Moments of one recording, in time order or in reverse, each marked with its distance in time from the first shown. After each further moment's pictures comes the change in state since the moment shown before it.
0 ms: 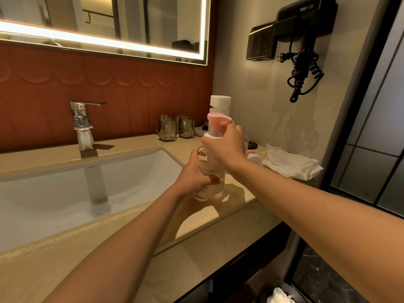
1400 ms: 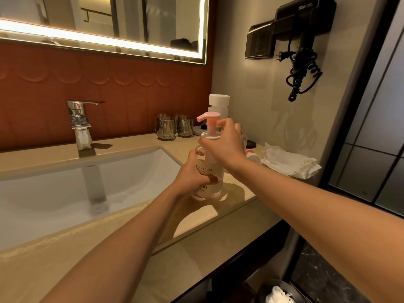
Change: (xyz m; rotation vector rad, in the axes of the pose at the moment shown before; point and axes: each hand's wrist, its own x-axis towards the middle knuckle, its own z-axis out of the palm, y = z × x) left_hand 0.002 -0.006 0.000 -0.023 -0.002 0.023; right_hand 0.001 0.002 -0.001 -0.092 -0.030 -0.028
